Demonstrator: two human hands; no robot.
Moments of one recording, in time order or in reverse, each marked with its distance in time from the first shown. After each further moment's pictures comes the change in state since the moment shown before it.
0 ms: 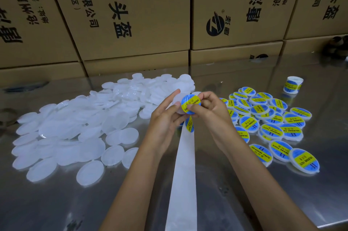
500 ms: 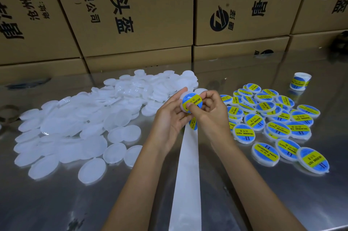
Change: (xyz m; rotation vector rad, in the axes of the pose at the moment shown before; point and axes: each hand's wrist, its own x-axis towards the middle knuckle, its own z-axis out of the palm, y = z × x) left_hand -0.003 0.003 0.004 -0.146 -0.024 -0.091; right_hand 0.001 0.022 0.015 -0.068 0.154 -0.104
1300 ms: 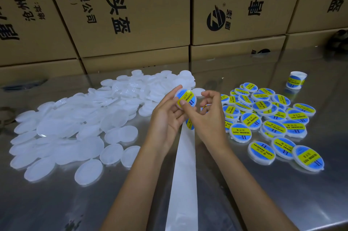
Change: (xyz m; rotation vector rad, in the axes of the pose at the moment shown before) left_hand -0.006 0.003 0.010 -0.106 0.045 0.044; right_hand -0.004 0.016 -0.004 -0.324 0.128 -0.107
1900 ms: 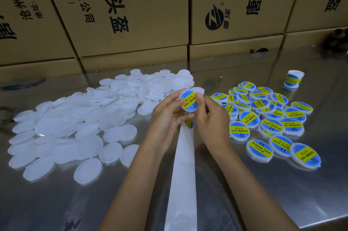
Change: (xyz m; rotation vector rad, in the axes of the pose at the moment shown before) left_hand -0.003 0.001 0.003 0.230 0.020 0.000; right_hand 0.001 0.005 -0.011 -0.318 0.041 -0.212
